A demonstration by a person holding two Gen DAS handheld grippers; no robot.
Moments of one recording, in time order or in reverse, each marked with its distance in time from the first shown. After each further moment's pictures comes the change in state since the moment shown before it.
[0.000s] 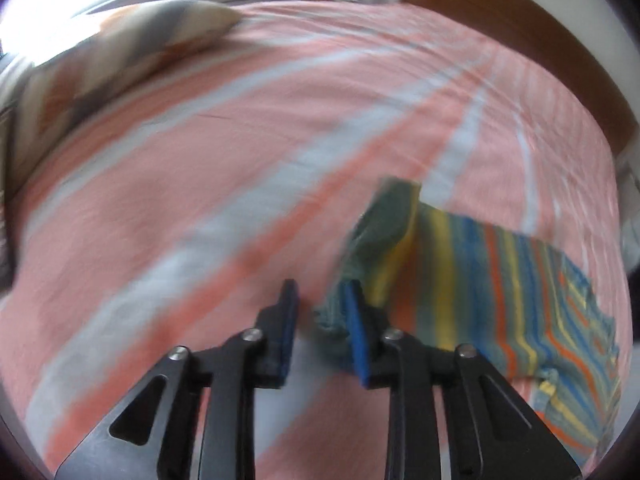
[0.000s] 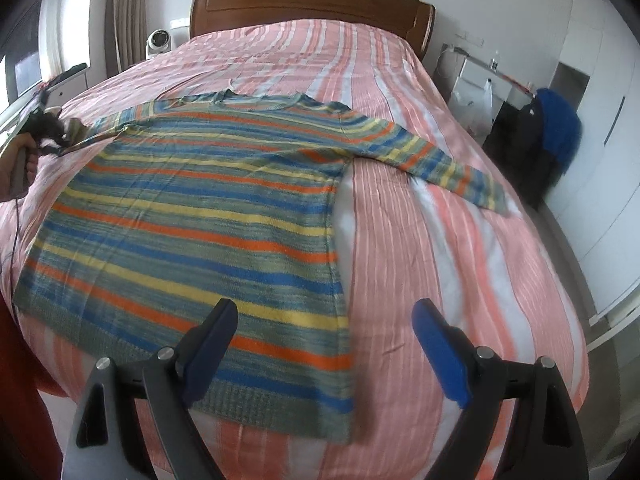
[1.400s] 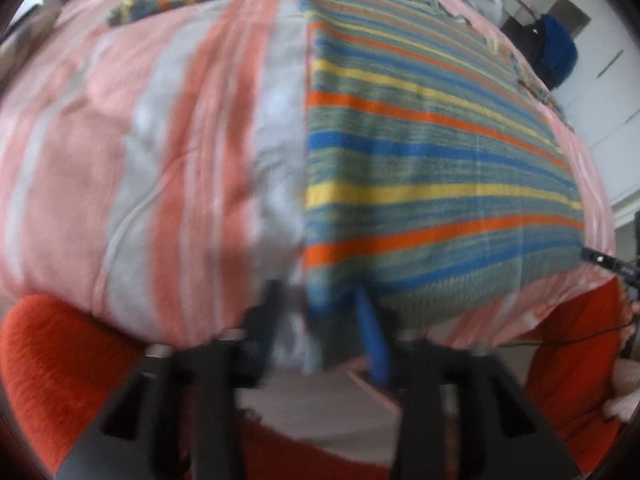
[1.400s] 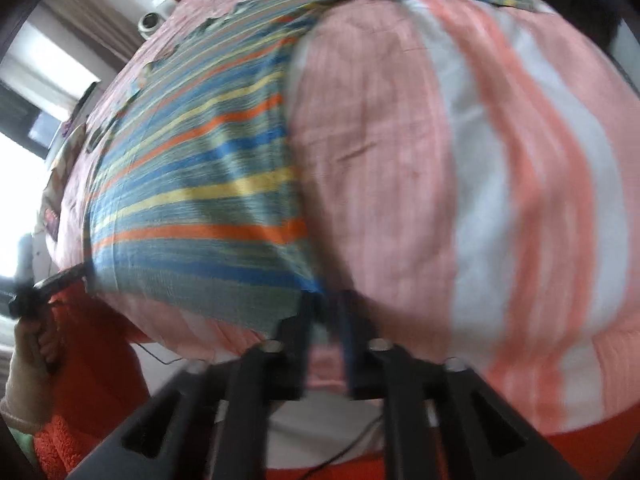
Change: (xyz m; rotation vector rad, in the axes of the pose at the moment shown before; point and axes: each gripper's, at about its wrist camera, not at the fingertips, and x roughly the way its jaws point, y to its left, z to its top) left arm -0.148 0.013 -0.281 0.680 0.315 -0.311; right arm 0.044 -0.099 -0.071 0.251 0.408 0.402
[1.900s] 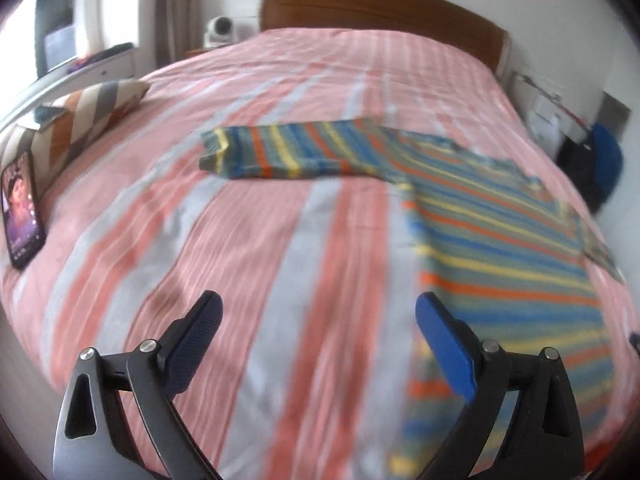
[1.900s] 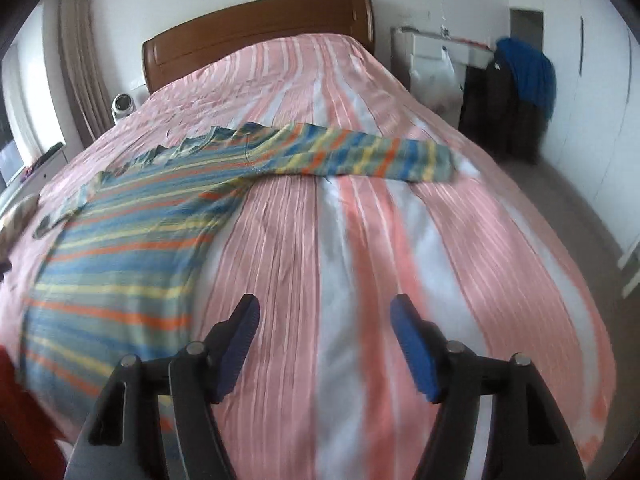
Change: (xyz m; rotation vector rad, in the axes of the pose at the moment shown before) left arm -0.013 0.060 0.108 -0.204 -0.430 0.200; right arm -0.034 -0.007 0.062 -0.066 -0.518 -0.289
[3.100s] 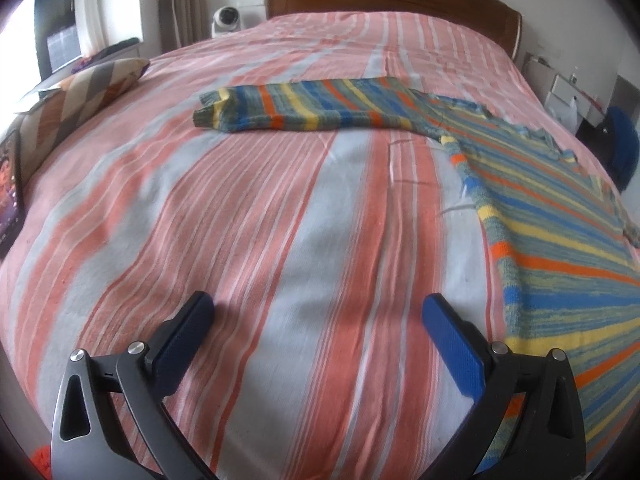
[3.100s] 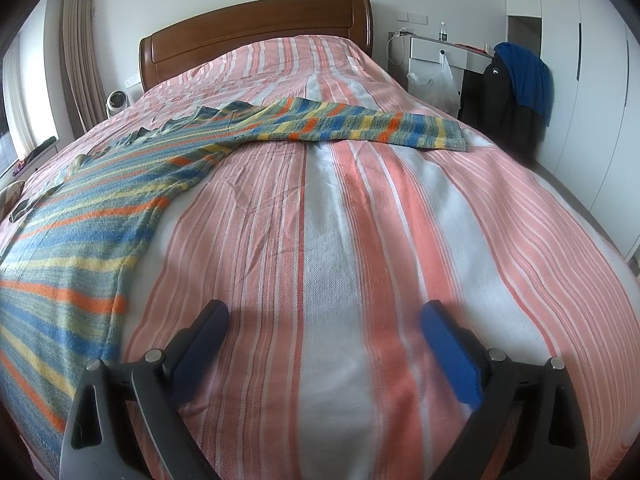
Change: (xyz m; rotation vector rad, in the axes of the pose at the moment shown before) left arm 0.032 0.018 -0.026 0.036 0.031 0.037; right arm 0.051 -0.004 -0.034 -0.007 -0.034 -0.024
